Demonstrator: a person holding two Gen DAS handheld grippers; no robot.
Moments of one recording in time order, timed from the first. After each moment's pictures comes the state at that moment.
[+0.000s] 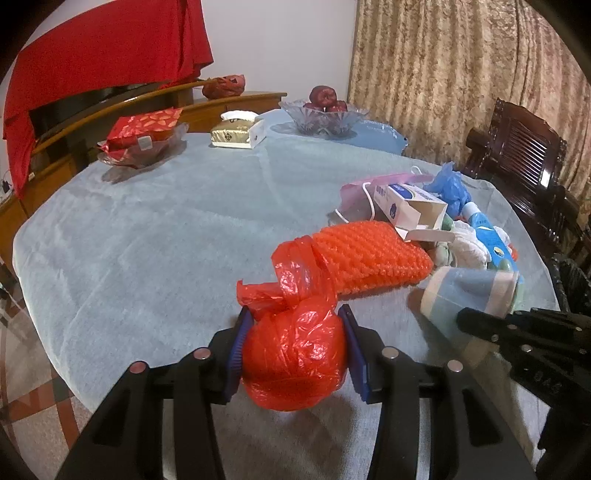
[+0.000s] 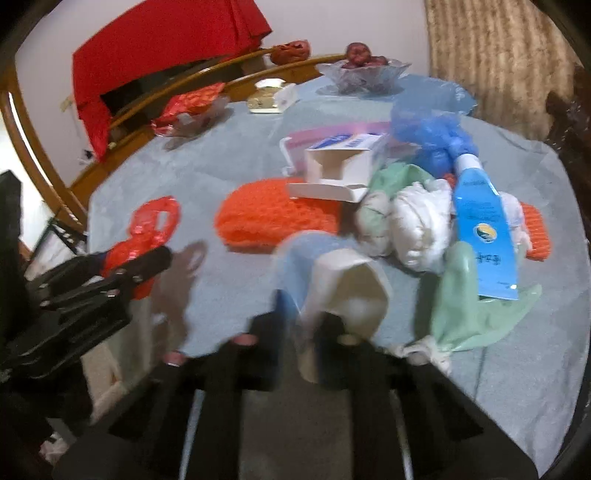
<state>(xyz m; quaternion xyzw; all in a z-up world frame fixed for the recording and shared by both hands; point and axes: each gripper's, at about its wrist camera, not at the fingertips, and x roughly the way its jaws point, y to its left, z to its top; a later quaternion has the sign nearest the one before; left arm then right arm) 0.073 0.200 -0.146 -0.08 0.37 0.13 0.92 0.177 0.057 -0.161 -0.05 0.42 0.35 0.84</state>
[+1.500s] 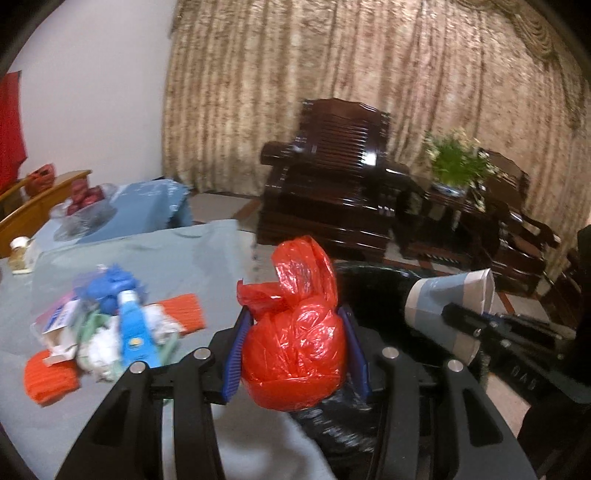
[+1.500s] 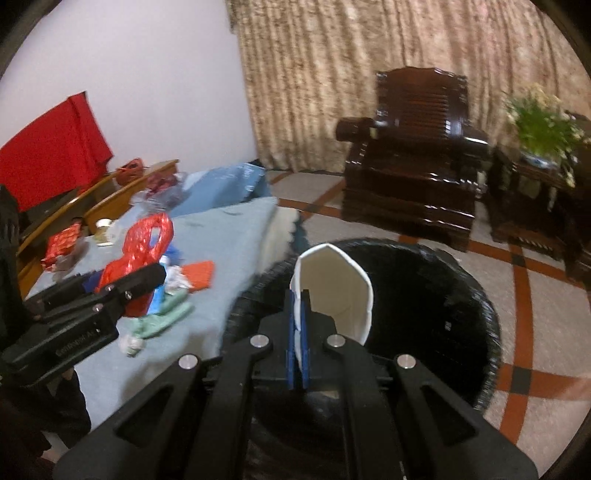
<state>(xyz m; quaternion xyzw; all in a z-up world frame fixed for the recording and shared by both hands) 0.127 -0.130 -0.054 0.01 0.29 -0.19 0.94 0.116 -0.288 -0.085 0.06 0.31 0.04 0.95</state>
